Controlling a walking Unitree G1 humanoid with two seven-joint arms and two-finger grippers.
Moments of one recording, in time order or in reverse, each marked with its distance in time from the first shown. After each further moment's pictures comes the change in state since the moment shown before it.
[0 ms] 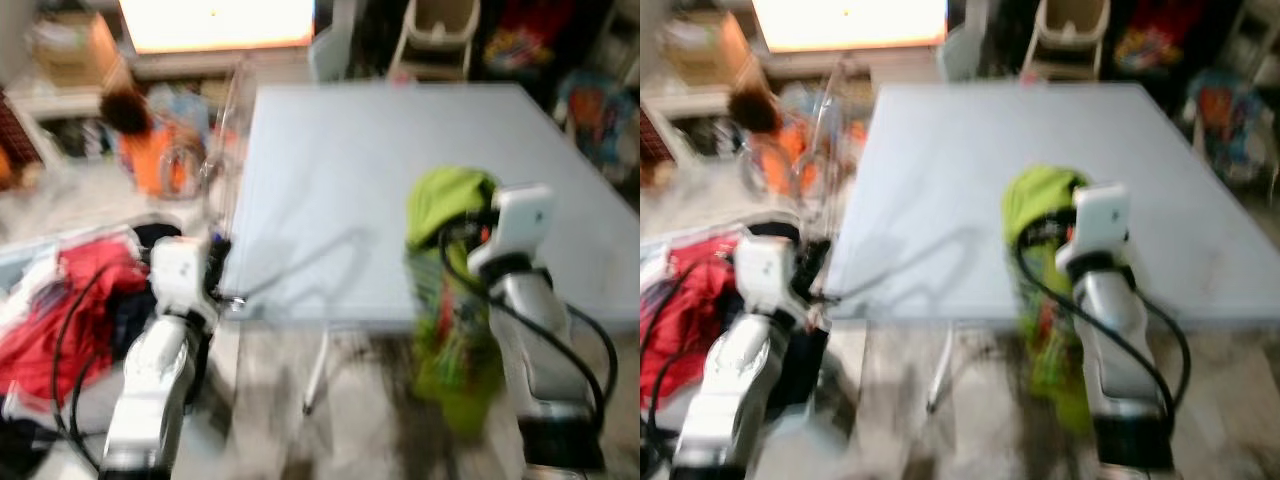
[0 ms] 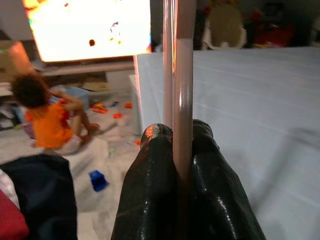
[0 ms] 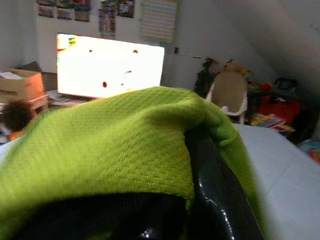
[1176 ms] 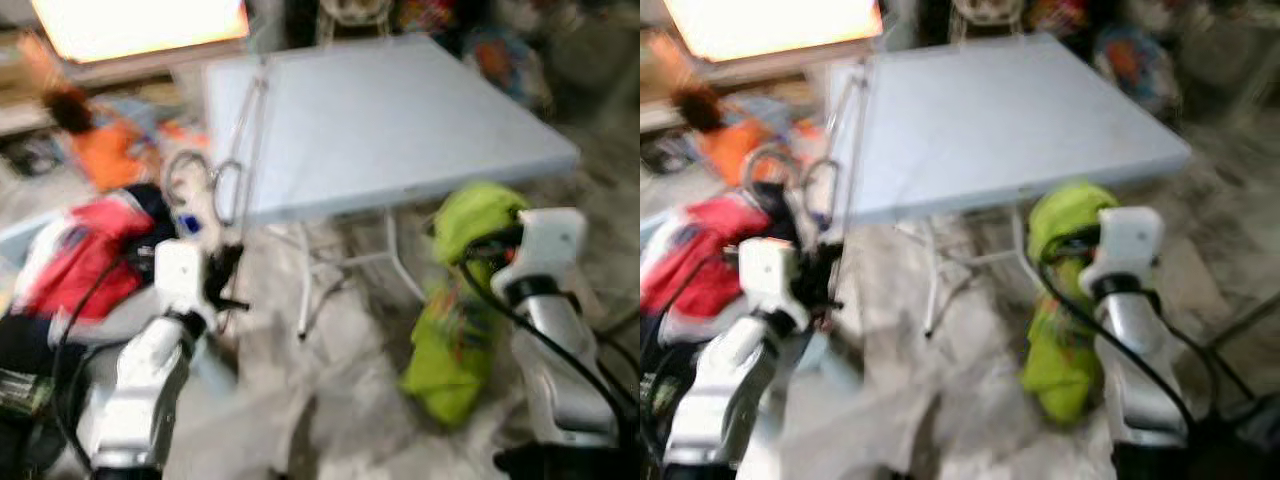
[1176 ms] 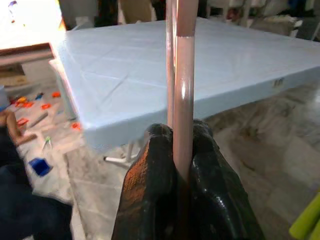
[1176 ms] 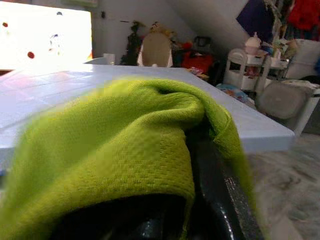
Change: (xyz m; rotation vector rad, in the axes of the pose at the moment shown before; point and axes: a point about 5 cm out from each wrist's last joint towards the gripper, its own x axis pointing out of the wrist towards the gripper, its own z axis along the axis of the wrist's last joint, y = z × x) left arm 0.000 -0.005 -0.002 -0.048 0.051 -0.159; right arm -0.031 -0.017 -0.011 -0.036 0.120 -0.107
